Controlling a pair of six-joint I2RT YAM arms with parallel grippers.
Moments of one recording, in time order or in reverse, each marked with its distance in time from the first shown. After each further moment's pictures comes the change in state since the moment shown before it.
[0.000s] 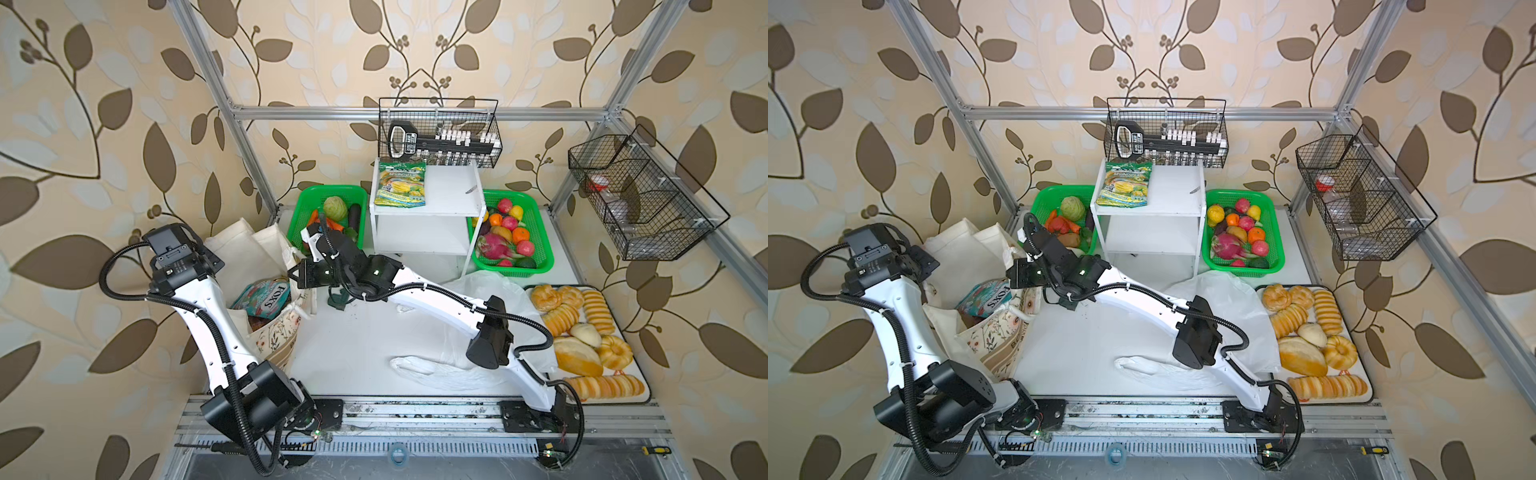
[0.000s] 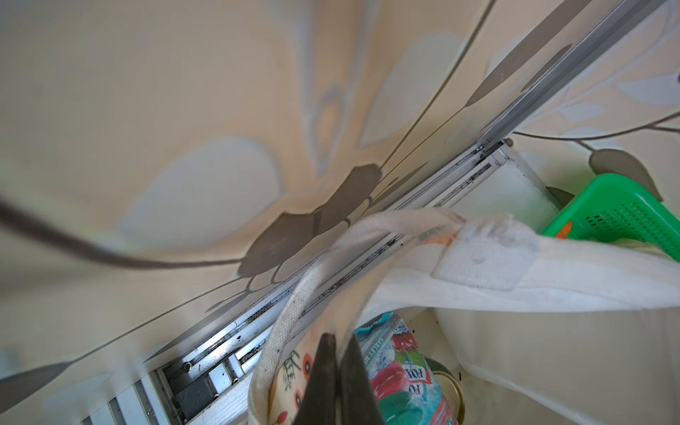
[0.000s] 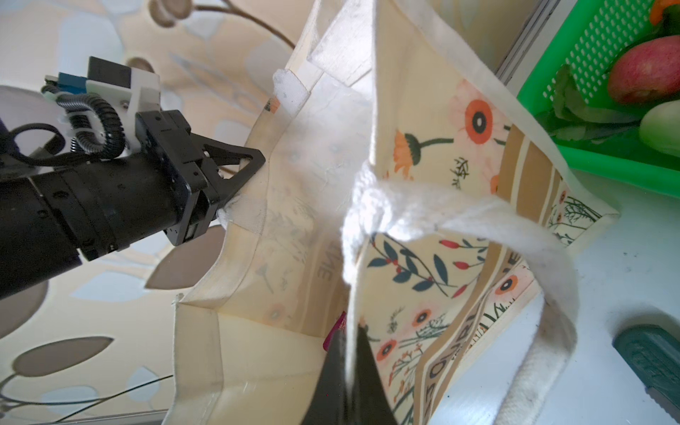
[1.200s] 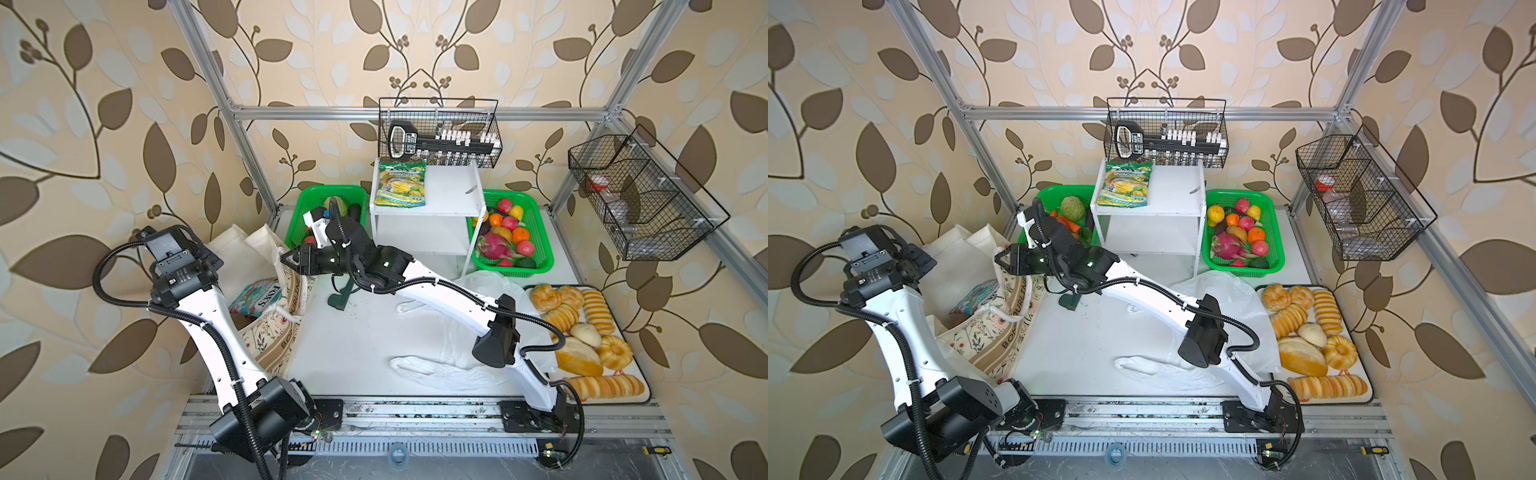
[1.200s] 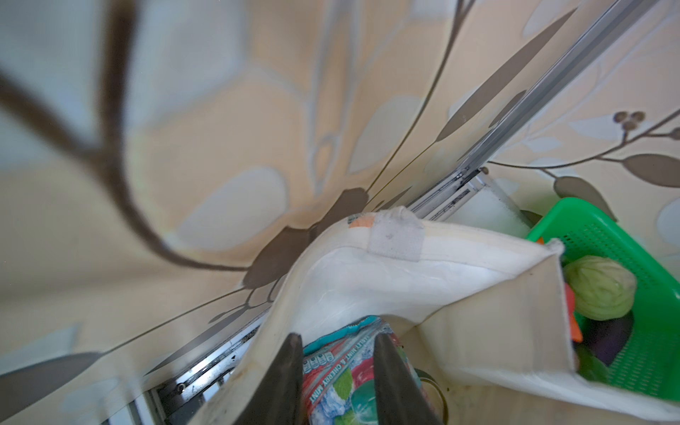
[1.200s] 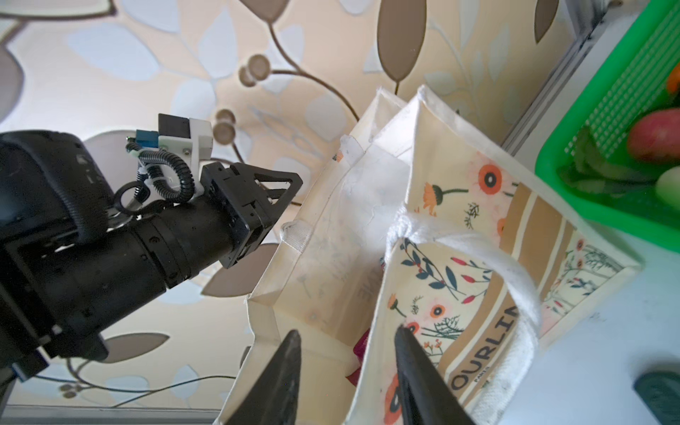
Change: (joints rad) left arm 0.000 -0.081 0.001 0.032 0.018 0.002; right arm -0.021 -0.075 0.018 0.021 -0.016 -0.030
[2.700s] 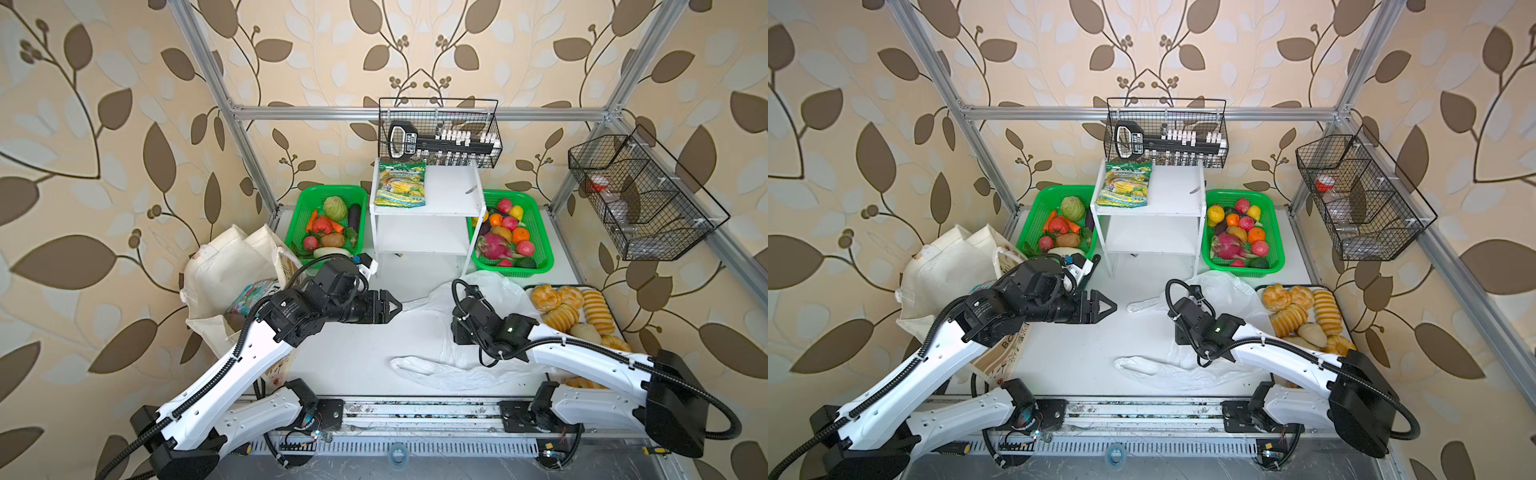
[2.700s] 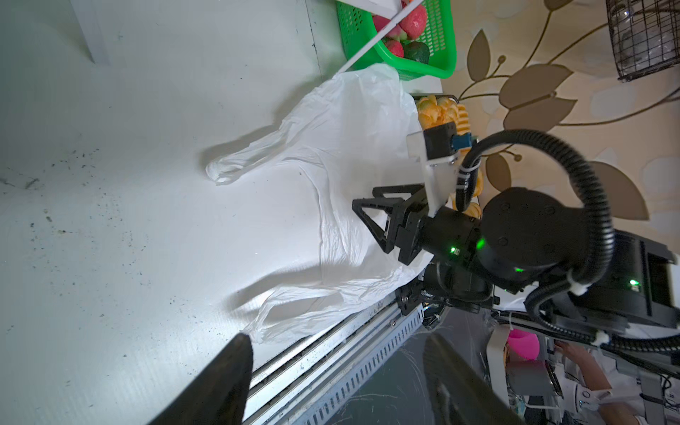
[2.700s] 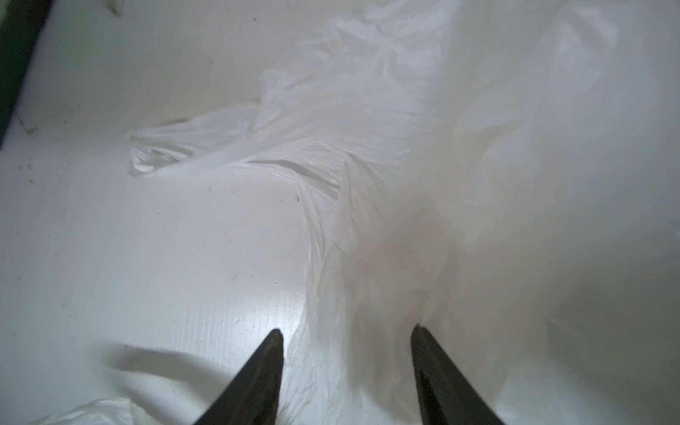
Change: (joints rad) left arm -1.417 -0.209 -0.305 -0.037 0.329 -0.435; right arm -0.188 -1.068 -1.774 -0.152 0.486 -0.021
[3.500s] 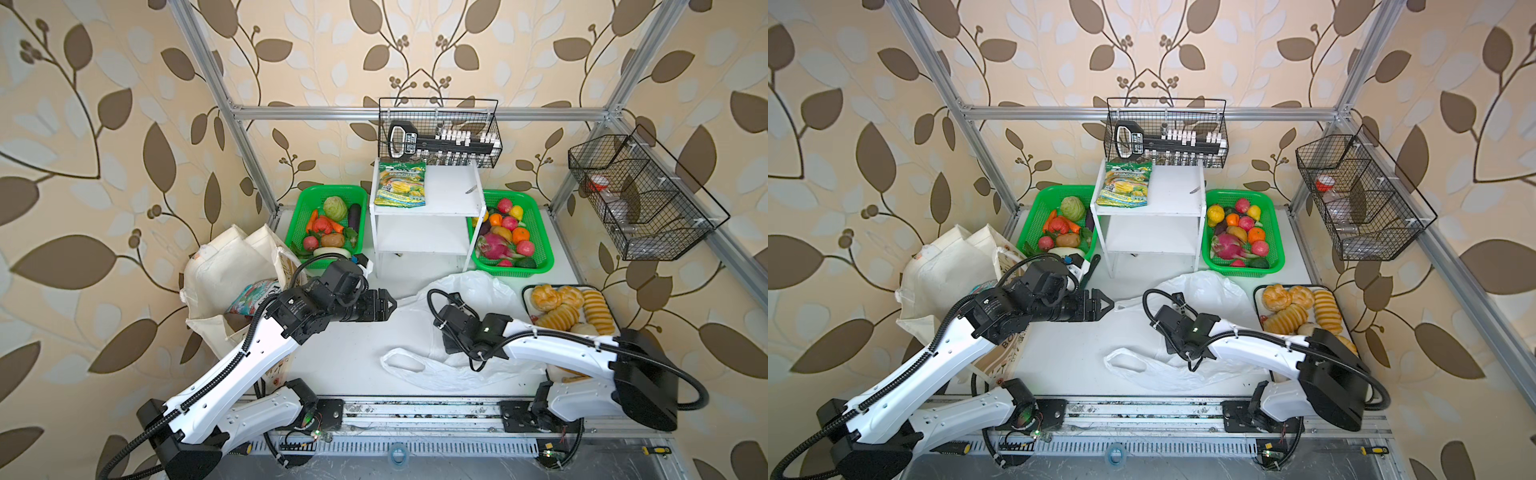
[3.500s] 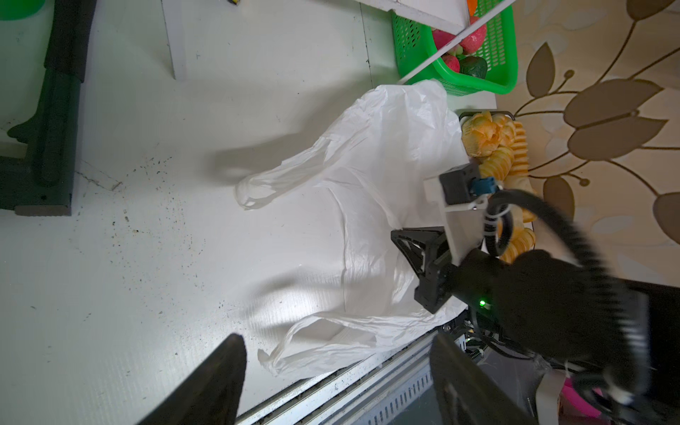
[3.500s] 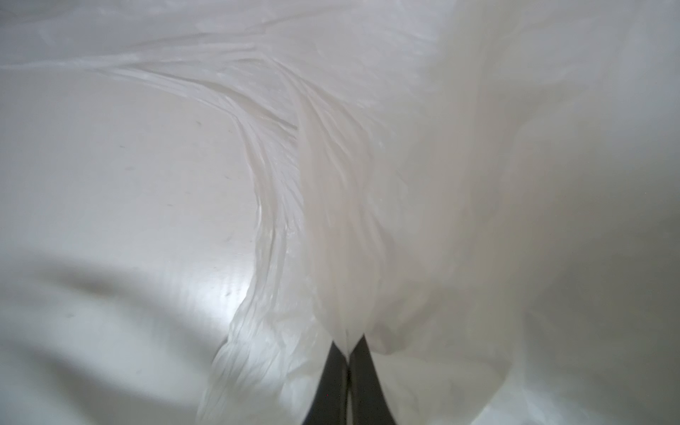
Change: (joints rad) left arm 0.000 0.021 -0.037 -0.008 -0.122 0.012; right arm 0.087 0.087 0.086 -0.050 0.014 -0.028
